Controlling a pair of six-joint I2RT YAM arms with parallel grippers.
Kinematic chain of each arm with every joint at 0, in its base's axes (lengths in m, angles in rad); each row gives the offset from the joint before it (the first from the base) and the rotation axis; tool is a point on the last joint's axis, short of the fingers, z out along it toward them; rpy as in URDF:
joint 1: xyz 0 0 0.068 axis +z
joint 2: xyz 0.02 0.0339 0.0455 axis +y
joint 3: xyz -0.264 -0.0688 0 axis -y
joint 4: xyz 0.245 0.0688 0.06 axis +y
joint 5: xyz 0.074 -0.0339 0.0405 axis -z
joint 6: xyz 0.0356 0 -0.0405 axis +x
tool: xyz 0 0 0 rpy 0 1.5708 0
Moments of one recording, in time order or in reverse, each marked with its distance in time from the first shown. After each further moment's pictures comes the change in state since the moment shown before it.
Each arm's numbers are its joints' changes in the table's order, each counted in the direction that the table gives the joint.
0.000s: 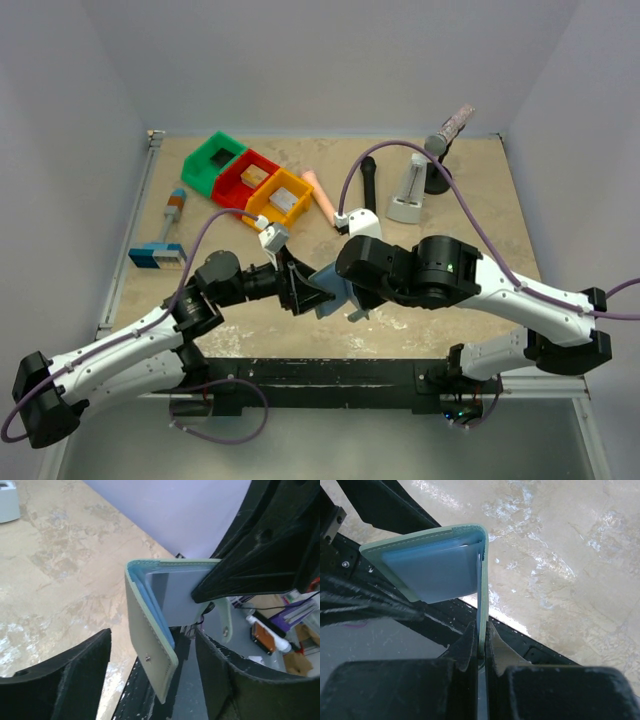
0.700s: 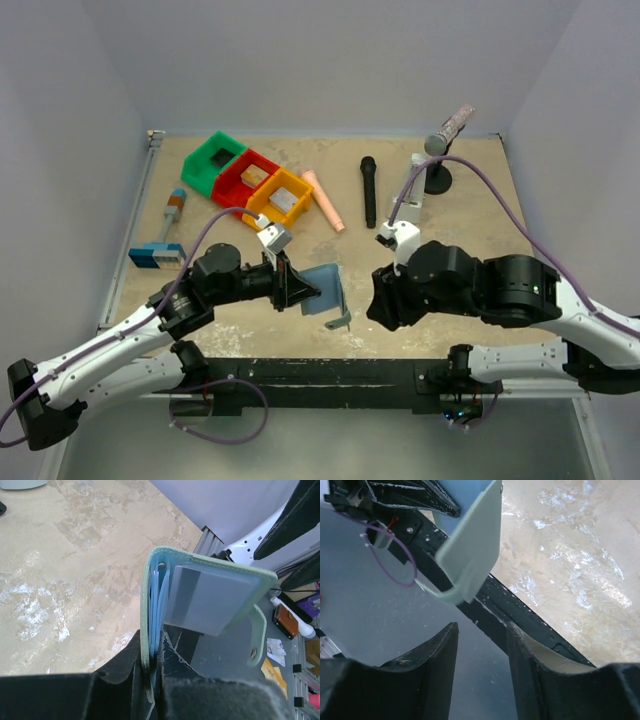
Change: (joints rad) left arm -0.010 -0.013 0.138 0.357 -0.050 0.107; right arm -0.013 -0.287 -0.163 -0.113 -0.227 -0.071
